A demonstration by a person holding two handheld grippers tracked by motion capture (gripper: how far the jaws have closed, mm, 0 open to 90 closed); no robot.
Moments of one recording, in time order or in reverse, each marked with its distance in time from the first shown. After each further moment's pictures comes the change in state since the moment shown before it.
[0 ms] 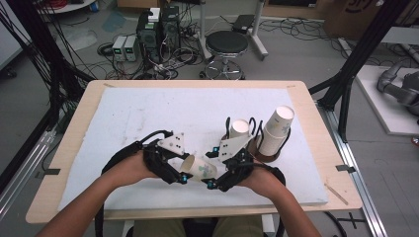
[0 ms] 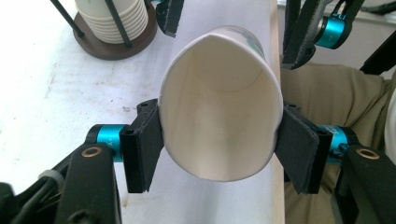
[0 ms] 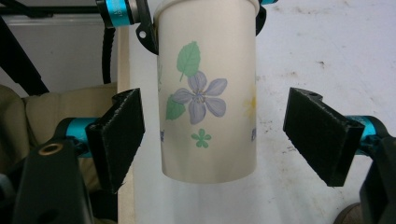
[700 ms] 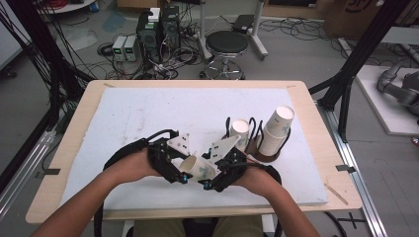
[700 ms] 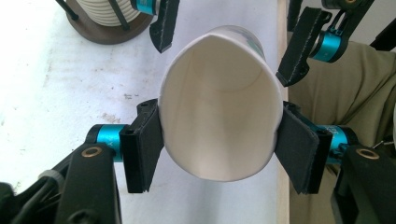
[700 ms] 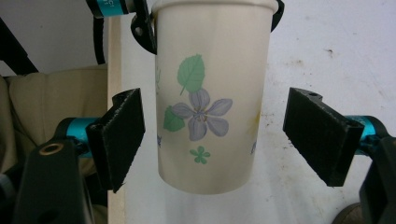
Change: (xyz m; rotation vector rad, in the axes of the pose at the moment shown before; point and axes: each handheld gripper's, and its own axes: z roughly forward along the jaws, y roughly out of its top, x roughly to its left) left arm 0.002 0.010 0.005 0.099 0.002 0.020; right arm 0.000 0.007 0.015 0.096 -0.007 -0.032
